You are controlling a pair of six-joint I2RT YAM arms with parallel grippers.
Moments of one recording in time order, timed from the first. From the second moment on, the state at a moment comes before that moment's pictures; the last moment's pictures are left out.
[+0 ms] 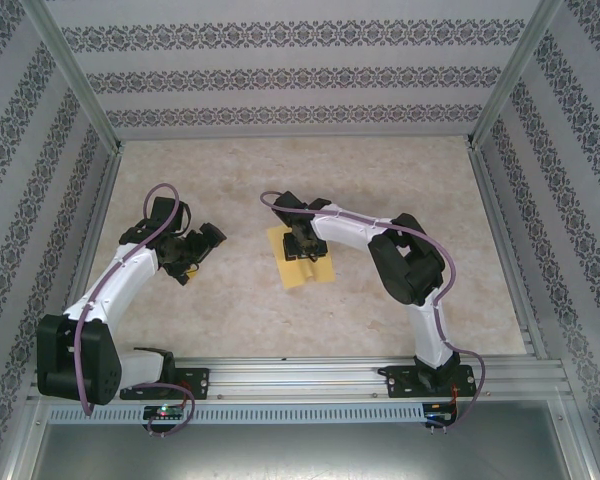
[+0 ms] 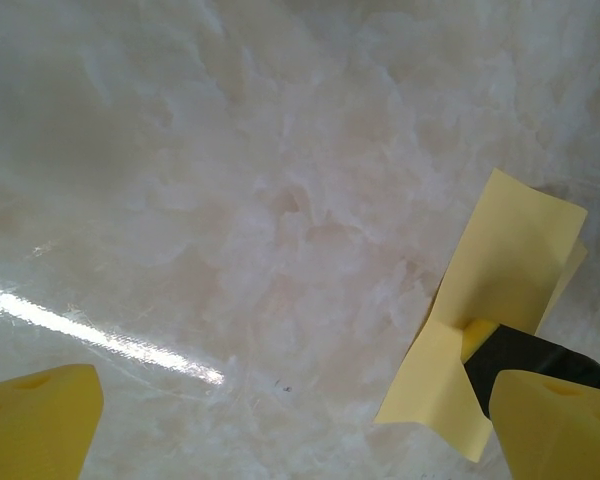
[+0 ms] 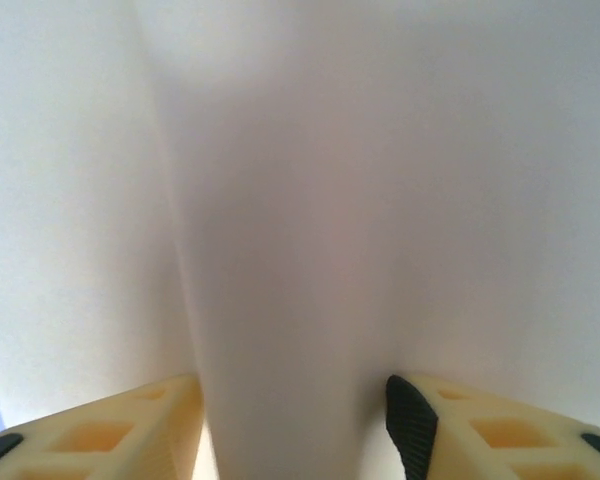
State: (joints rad) left arm -0.09 1.26 0.86 -0.73 0.27 -0.92; right arm 0.72 2.11 1.52 -0.77 0.05 0.59
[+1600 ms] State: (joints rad) left arm -0.14 1.30 0.83 -0.59 0.37 -0.90; right arm 0.50 1.85 0.93 0.11 -0.64 1.01
